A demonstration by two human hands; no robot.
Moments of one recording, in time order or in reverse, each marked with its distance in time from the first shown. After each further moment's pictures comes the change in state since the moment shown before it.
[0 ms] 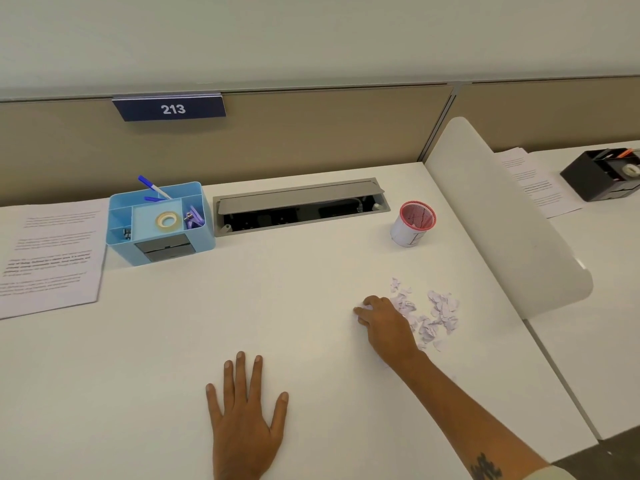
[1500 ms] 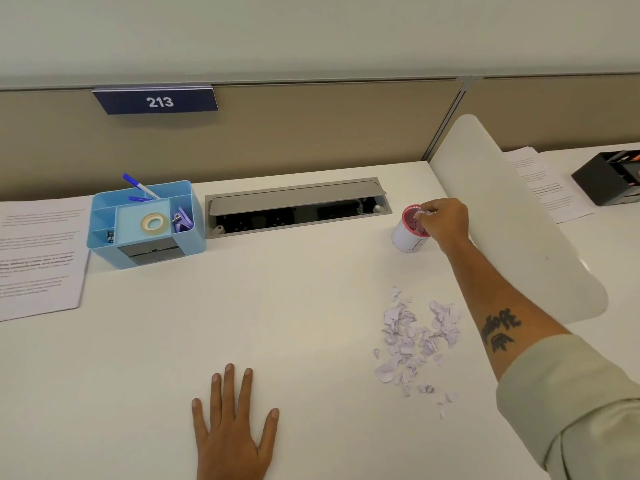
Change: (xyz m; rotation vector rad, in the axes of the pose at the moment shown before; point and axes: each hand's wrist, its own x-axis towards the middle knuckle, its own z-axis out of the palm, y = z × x) left_hand 0.006 0.001 0.003 -0.026 -0.019 -0.025; right_hand 0.196 0.117 -0.131 0.385 0.247 0.549
